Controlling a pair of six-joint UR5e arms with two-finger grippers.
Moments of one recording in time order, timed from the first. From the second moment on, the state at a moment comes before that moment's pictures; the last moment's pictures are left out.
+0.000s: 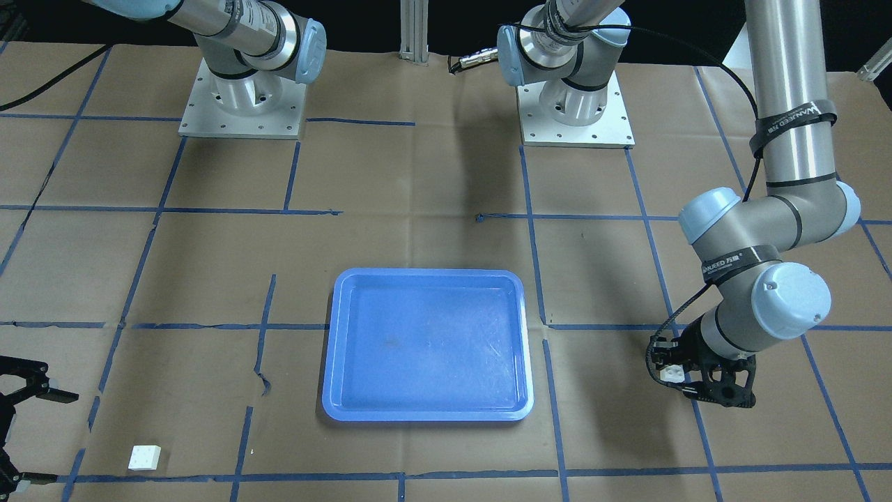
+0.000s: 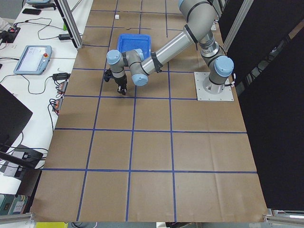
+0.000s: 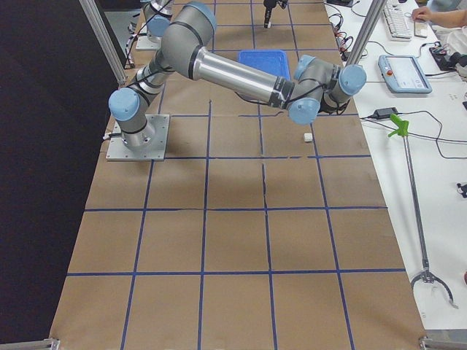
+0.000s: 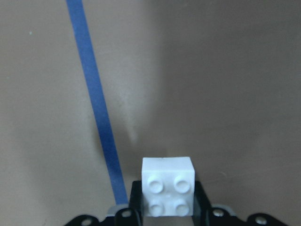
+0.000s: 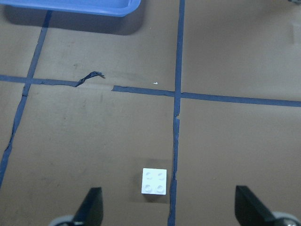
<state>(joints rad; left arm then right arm) -1.31 -2.09 -1.66 -0.98 1.63 0.50 1.19 -0.83 1.00 -1.55 -1.09 -2.09</state>
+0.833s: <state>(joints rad) -1.82 -2.07 -1.66 -0.95 1.63 0.75 1.15 -0.65 1.00 -1.57 -0.88 -2.14</state>
